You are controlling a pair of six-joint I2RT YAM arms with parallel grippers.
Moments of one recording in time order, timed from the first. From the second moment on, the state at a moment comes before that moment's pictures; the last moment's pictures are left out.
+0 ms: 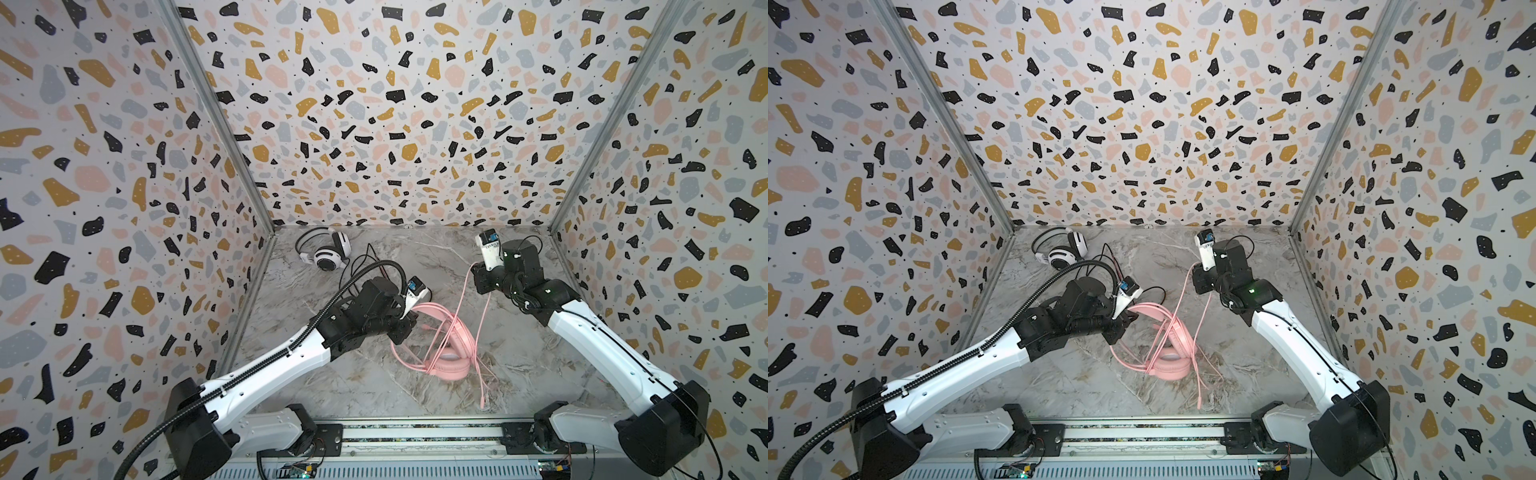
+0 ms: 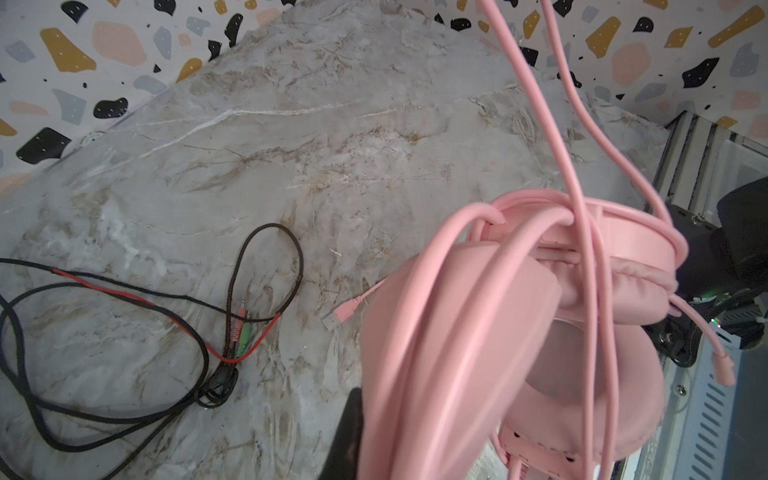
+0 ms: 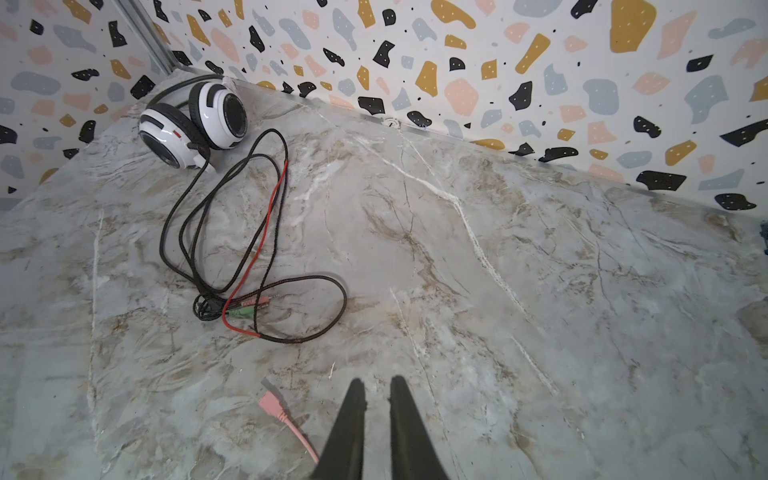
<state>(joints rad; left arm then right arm) -0.84 1.19 1.02 -0.50 0.13 0.02 0.45 1.25 1.13 -0.44 -0.01 0.05</state>
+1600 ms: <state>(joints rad) -0.73 1.08 1.00 -0.34 0.43 -0.18 0.31 1.44 0.89 -0.10 -0.29 0.16</state>
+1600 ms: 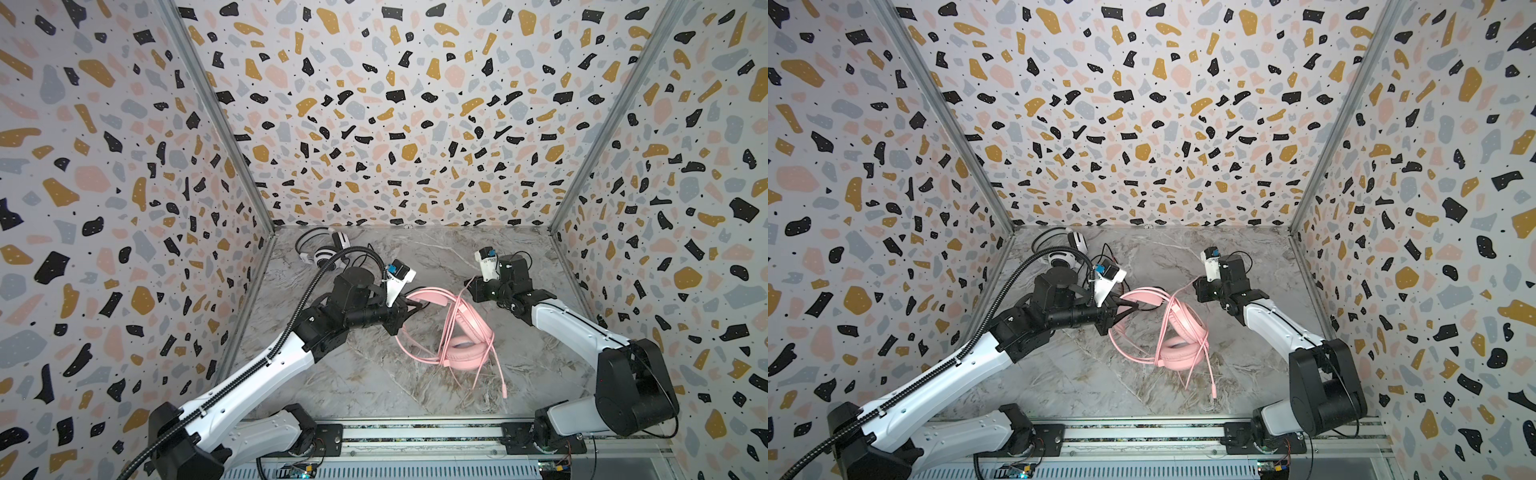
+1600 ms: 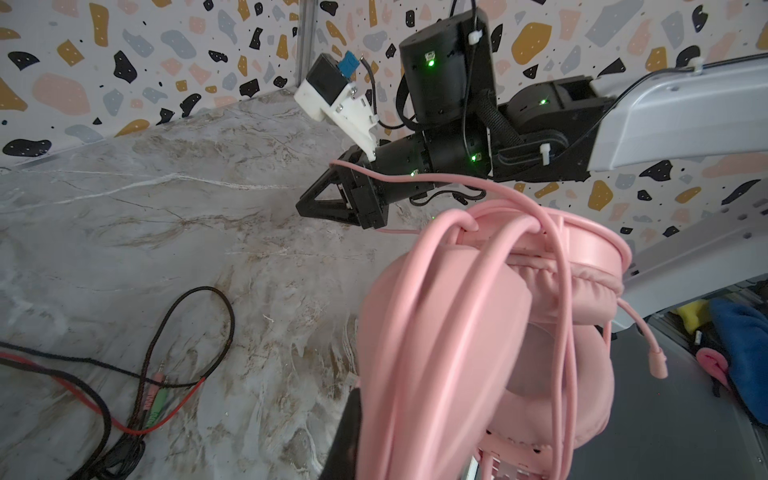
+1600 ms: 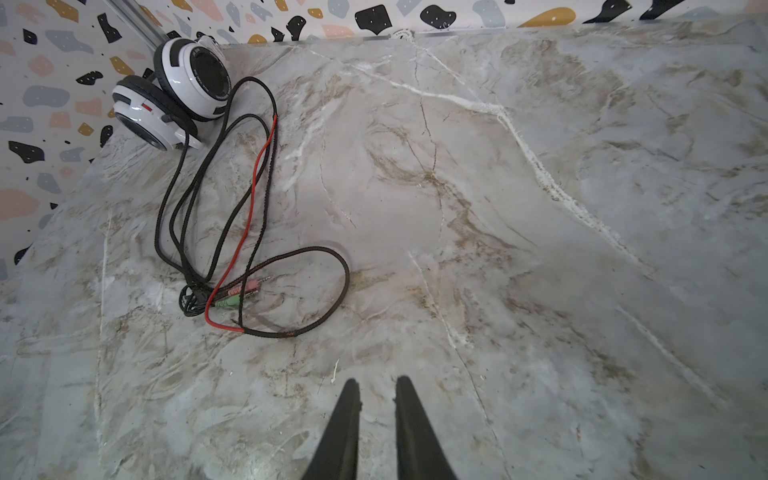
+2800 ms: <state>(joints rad) -0.52 1.00 1.01 -0.25 0.52 -0.35 0.21 1.57 0.87 0.00 -0.30 0.17</state>
